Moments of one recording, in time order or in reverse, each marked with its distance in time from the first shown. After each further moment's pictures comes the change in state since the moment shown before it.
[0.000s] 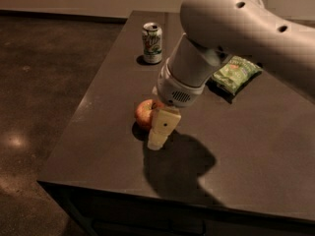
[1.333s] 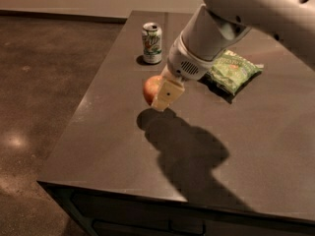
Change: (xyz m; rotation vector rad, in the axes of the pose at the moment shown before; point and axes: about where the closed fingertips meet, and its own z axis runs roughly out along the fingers) arm 0.000 -0.053 -0.037 0.095 -0.066 0.140
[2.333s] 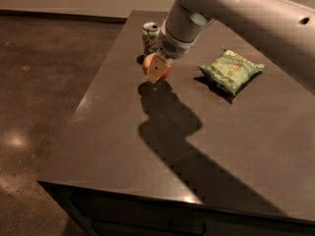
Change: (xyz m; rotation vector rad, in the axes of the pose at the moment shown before) arm -0.016 -0.110 0.024 0.223 0.059 0.211
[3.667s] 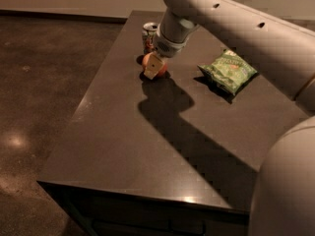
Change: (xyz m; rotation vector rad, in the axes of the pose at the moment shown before) arm -0.016 -0.039 0.055 0.008 0.012 0.016
